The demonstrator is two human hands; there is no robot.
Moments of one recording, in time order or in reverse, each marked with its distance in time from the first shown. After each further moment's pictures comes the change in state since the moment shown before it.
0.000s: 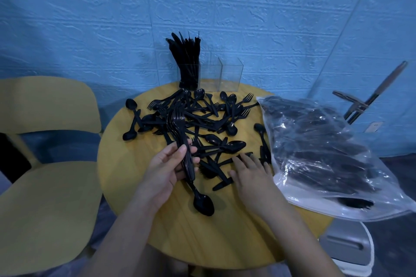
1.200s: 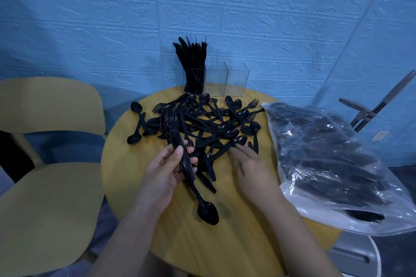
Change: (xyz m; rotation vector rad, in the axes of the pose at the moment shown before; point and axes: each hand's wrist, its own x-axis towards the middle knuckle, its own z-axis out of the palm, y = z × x) left_hand 0.000 0.004 -0.003 -0.060 0.098 0.049; right_hand 0.031 0.003 0.001 0.223 0.258 -0.143
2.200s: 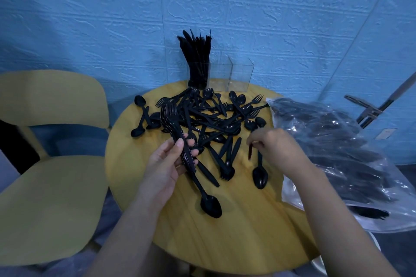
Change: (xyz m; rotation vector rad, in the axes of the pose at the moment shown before) left_hand 0.003 -0.002 -0.005 -0.042 0.022 0.018; right_hand 0.033 0.026 -0.048 -0.222 -0.002 -0.213
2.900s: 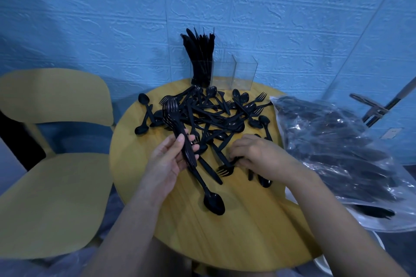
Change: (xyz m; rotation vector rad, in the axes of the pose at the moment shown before) left_hand 0.005 0.004 -0.003 -0.015 0.016 -0.042; right_hand 0.001 -0.019 0.012 0.012 -0.189 -0.391
